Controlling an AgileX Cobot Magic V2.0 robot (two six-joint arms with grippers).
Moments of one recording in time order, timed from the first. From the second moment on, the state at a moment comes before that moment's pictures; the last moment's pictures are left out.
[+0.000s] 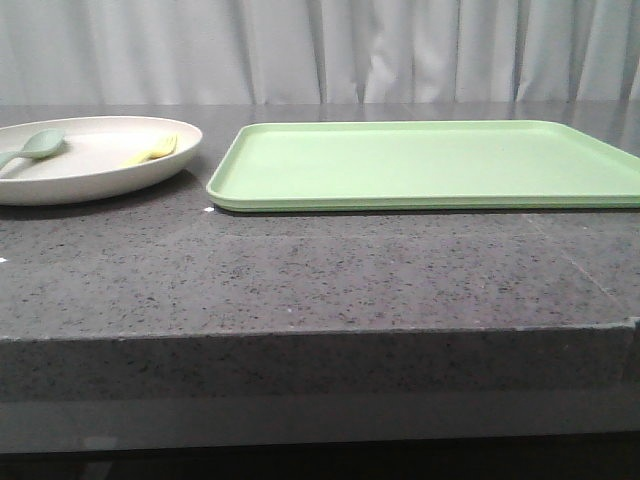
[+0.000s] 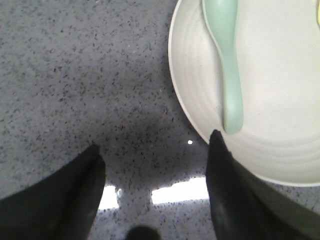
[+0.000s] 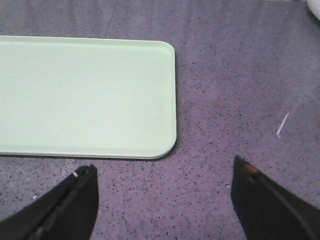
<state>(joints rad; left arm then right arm) 0.26 1.53 -1.38 -0.29 1.07 0.41 -0.01 0.58 -0.60 0.06 0.49 -0.02</state>
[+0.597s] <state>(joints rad) 0.26 1.99 -1.77 -0.48 1.22 0.51 -0.01 0.58 -0.60 0.06 0.49 -0.02</state>
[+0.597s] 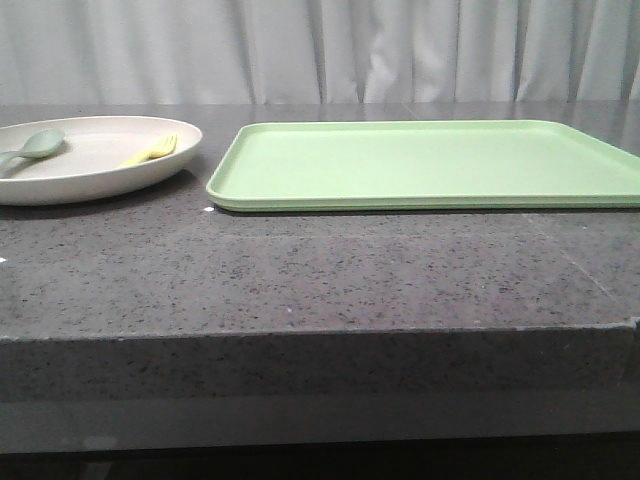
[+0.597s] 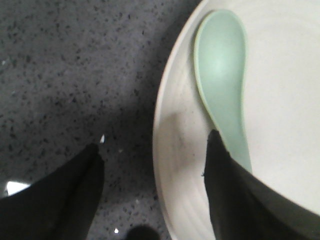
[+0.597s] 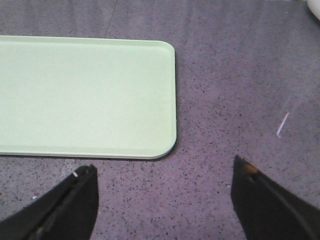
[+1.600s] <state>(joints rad) 0.26 2.04 -1.80 -0.52 1.22 0.52 -0.01 0.58 -0.60 0.06 0.49 -0.02</state>
